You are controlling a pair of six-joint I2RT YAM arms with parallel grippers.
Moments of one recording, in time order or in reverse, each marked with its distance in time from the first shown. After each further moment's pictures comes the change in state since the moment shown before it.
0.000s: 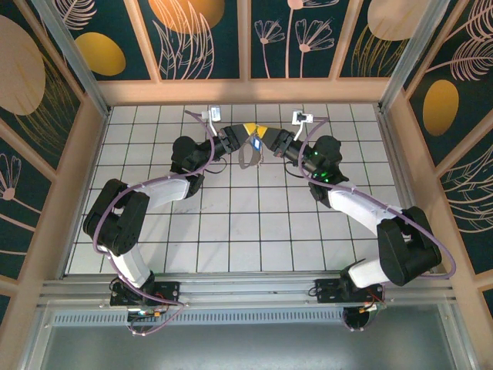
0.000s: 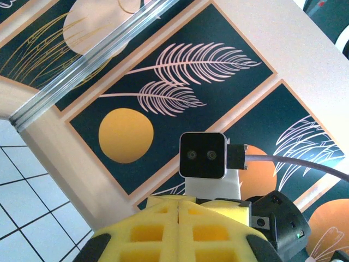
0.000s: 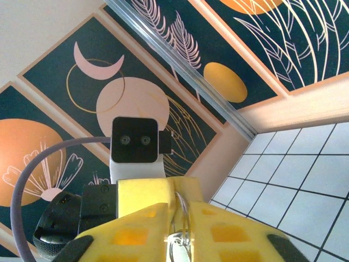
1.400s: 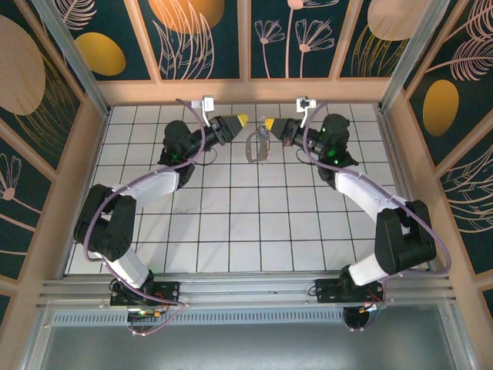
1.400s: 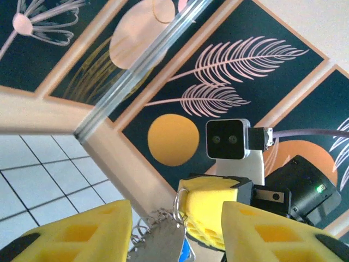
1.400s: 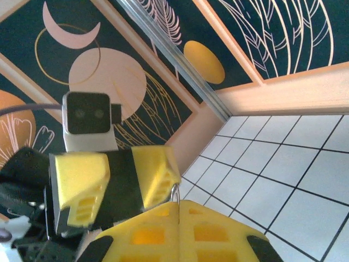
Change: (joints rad) left arm 0.094 -0.069 0.093 -0.331 0.031 0.265; right arm -0.147 0.080 0.204 -0.283 -0.233 -0.190
